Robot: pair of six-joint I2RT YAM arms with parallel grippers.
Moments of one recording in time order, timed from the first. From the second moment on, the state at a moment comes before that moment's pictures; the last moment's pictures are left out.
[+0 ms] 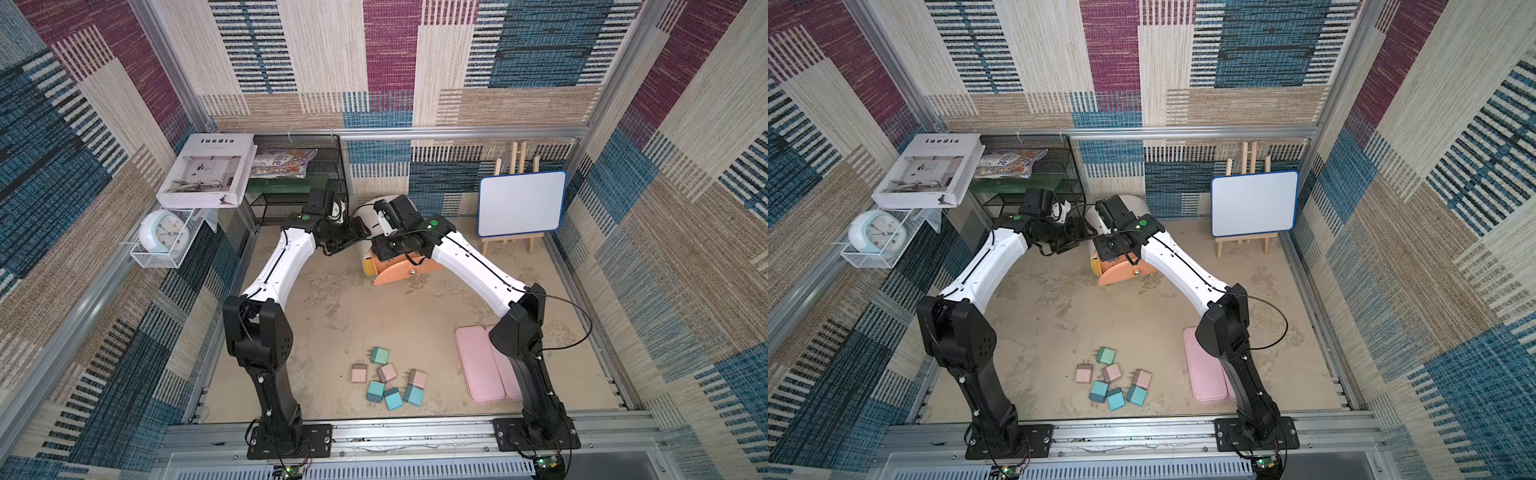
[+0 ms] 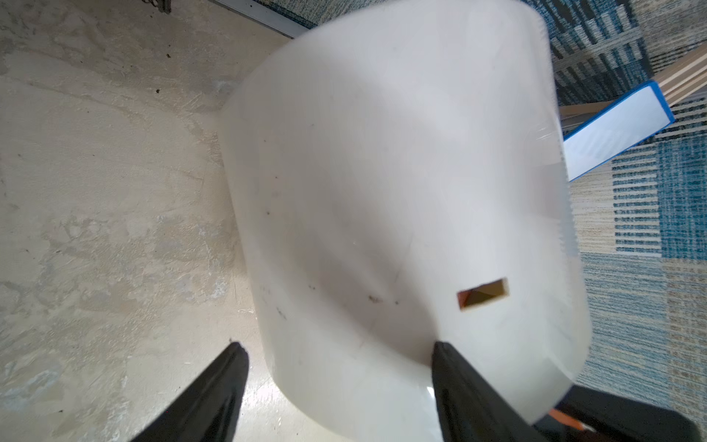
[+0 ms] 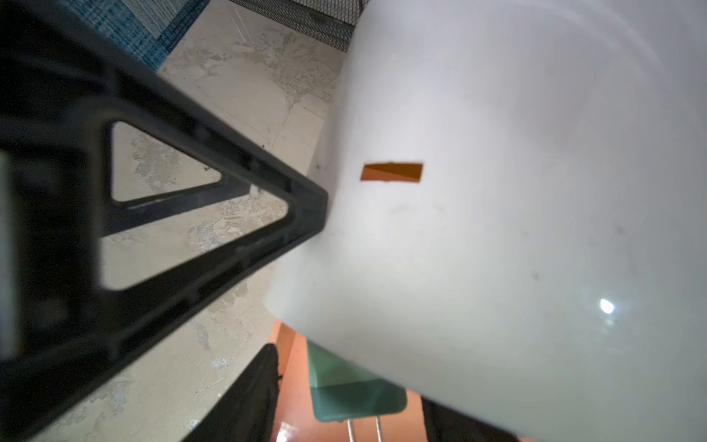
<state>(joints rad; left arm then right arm) -0.19 1.88 1.83 -0.81 0.41 -0.51 0.77 2.17 2.32 -0.95 0.06 0.19</state>
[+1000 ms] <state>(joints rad) -0.19 1.86 1.84 -0.82 0.39 -0.49 1.12 1.71 1.23 -0.35 0.02 0.04</state>
